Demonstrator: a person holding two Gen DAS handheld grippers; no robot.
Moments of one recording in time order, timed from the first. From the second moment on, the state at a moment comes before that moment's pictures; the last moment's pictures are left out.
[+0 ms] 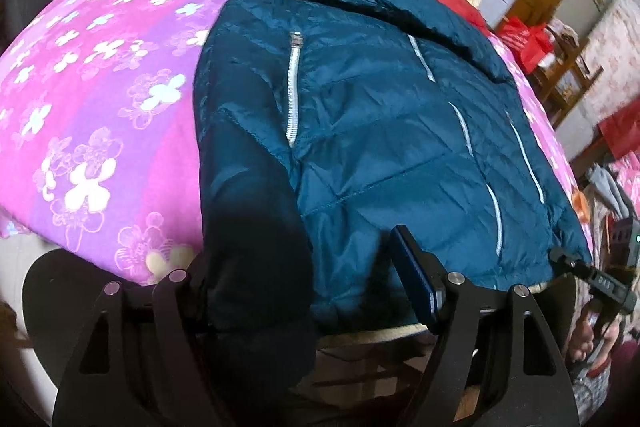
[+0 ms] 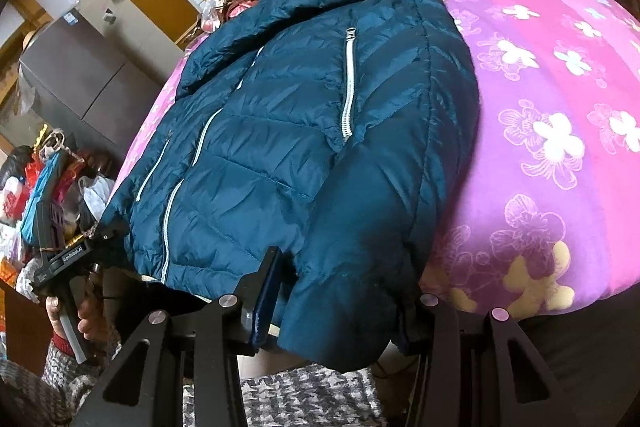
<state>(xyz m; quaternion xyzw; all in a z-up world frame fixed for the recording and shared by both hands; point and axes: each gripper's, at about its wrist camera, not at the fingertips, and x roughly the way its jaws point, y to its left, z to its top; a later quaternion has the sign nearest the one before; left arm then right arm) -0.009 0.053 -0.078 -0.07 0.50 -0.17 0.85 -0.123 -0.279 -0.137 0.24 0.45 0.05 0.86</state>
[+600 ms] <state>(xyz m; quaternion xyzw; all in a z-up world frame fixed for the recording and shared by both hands) -0.007 0.062 -0.084 -0.10 0.50 -0.18 0.84 -0.114 -0.261 -0.129 0.19 0.47 0.04 0.86</state>
